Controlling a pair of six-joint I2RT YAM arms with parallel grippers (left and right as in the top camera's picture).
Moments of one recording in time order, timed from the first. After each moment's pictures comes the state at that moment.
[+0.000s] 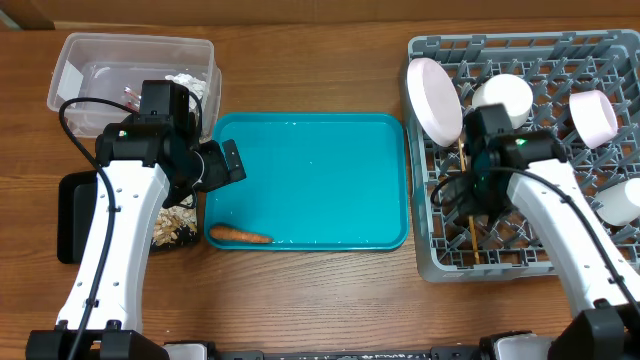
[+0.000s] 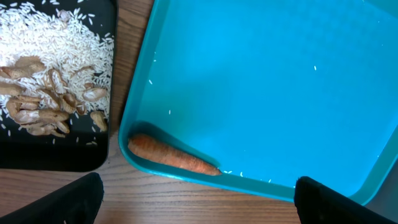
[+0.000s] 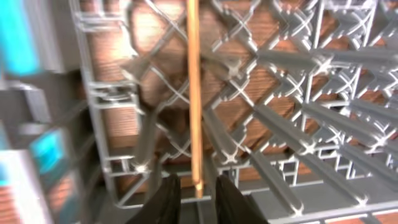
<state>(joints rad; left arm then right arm) -0.02 1.50 1.35 -1.17 0.12 -0.39 0.16 1.51 1.24 -1.22 0.16 0.15</state>
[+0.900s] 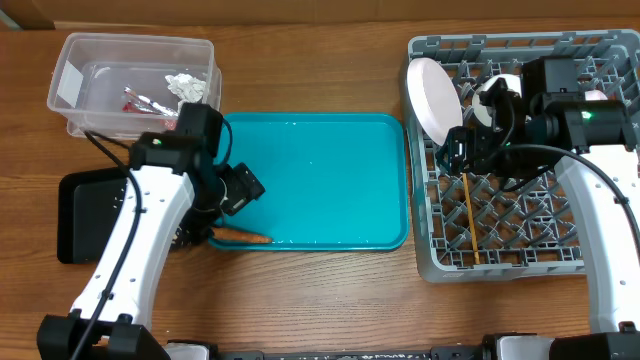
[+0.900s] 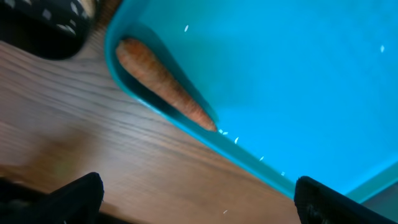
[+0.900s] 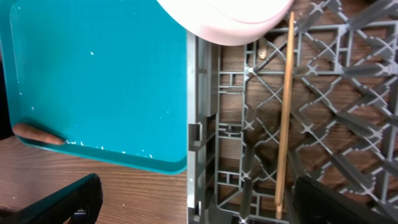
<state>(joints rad) -0.13 1.50 1.22 -1.23 0.13 -0.85 0.02 1.51 1.51 -1.30 -0.29 0.06</state>
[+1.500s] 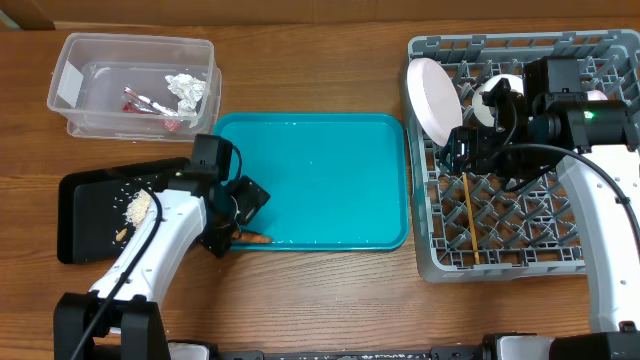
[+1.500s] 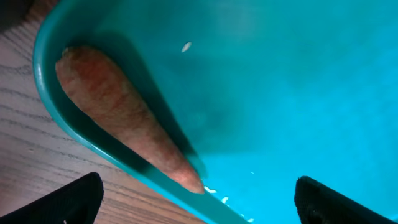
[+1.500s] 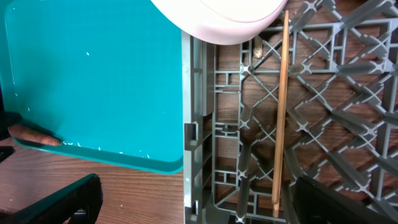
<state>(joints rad) -0.13 1.51 0.91 -0.83 0.15 -1.03 0.01 1.51 1.51 -1.30 -0.28 0.06</state>
